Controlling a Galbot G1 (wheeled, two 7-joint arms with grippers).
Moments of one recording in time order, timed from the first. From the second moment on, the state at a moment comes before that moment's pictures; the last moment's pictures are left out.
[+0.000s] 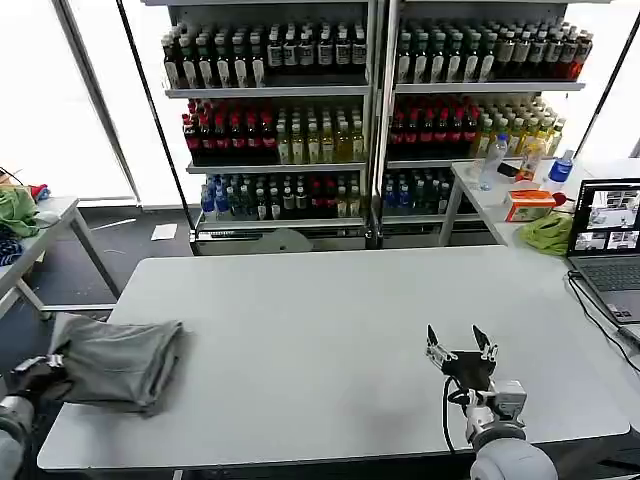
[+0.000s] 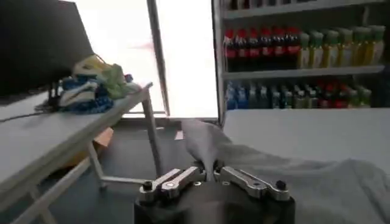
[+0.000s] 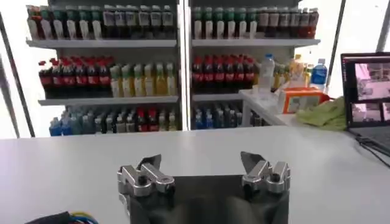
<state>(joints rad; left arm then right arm) 1.49 -0.86 -0.96 -1.75 -0.69 0.36 -0.05 -1.40 1.26 0.47 2.16 0.34 -0.43 0.27</state>
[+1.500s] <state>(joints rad) 1.24 -1.06 -0.23 -2.07 -0.39 0.48 -0.23 -1.46 1.33 0.45 2.15 0.23 -0.45 0.27</state>
